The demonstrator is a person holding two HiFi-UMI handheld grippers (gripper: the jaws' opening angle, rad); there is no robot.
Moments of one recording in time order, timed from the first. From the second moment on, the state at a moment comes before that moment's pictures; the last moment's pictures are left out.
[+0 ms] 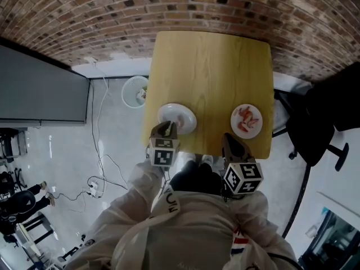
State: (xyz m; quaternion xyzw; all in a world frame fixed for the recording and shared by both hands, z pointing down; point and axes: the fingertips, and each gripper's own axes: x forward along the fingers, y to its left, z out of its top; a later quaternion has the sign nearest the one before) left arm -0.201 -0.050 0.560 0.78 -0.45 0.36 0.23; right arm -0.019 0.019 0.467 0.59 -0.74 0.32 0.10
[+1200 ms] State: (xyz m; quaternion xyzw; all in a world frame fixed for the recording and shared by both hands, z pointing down) left arm -0.171 -0.073 0.612 0.75 -0.43 0.39 0.32; right arm 0.016 0.008 0.491 0.60 -0.72 0.35 0.11
